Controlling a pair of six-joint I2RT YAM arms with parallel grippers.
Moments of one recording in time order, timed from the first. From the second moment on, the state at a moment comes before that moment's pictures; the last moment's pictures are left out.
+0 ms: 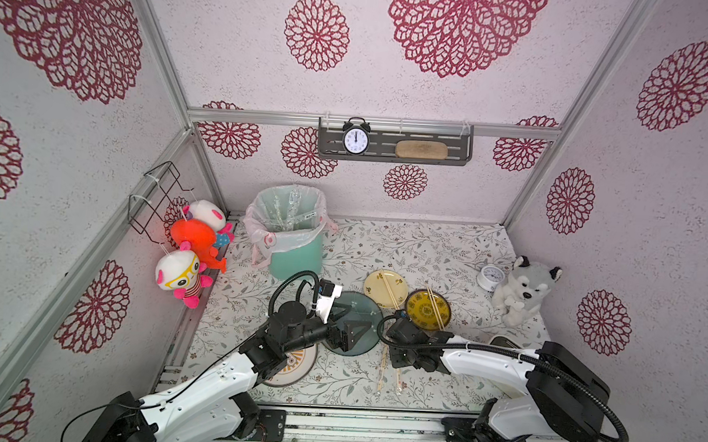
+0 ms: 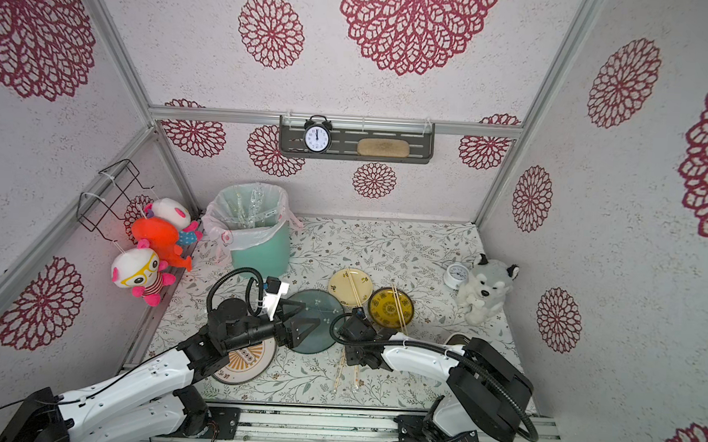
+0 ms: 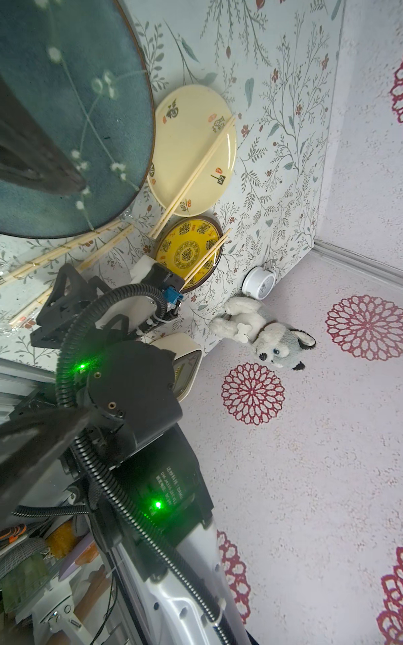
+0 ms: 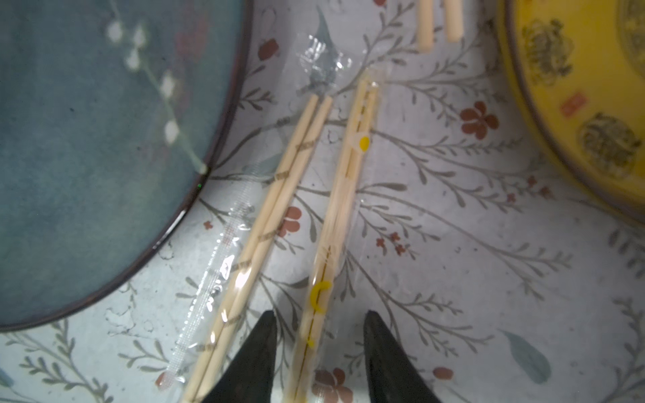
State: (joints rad) left arm -0.74 0.97 0.44 0.33 0.33 -0.50; right arm 0.96 1.44 0.66 -0.39 0.19 0.67
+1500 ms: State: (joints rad) left arm -0.75 0.87 0.33 0.38 0.20 -0.47; right arm 0.89 1.27 0.69 -0.58 0.11 0.56
